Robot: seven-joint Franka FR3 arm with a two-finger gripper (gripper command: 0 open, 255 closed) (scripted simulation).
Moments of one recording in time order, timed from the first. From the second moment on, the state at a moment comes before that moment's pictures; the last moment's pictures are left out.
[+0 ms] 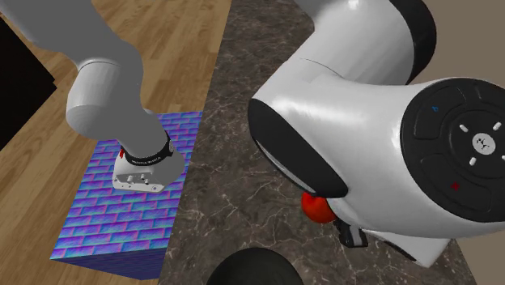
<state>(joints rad) 0.08 -0.09 -0.73 -2.30 0.35 2.17 -0.81</state>
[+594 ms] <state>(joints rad) 0.07 -0.17 -0.71 -2.24 0.27 2.08 -0.72</state>
